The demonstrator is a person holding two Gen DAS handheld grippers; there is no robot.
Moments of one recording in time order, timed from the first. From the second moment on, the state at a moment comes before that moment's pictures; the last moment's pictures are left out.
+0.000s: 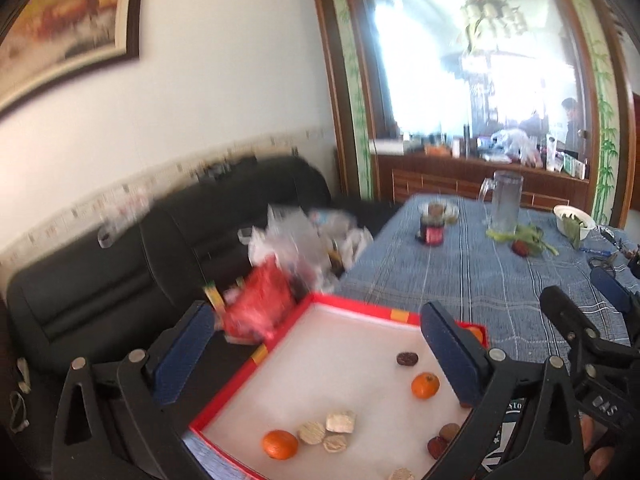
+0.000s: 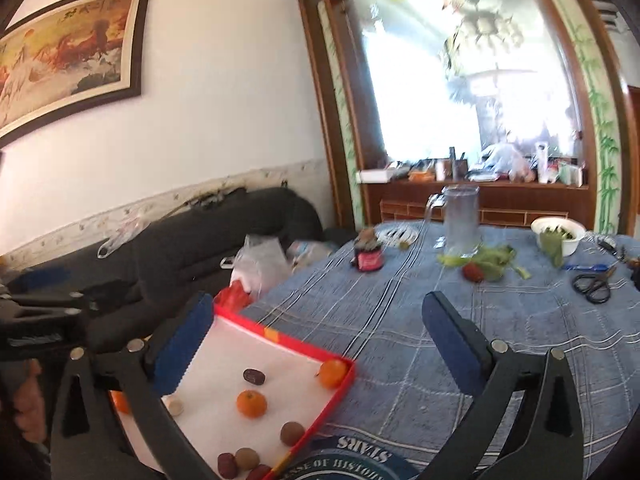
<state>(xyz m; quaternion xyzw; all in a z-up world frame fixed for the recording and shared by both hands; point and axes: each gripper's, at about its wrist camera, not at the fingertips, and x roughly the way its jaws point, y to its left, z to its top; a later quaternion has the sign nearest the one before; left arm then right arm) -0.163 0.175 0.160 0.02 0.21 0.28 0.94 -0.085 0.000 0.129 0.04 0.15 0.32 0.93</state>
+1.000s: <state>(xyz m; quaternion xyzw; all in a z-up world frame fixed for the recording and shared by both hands) -0.178 0.194 0.140 -0.05 0.23 0.26 0.94 -0.161 -0.002 0.117 -0.03 0.13 0.31 0.94</state>
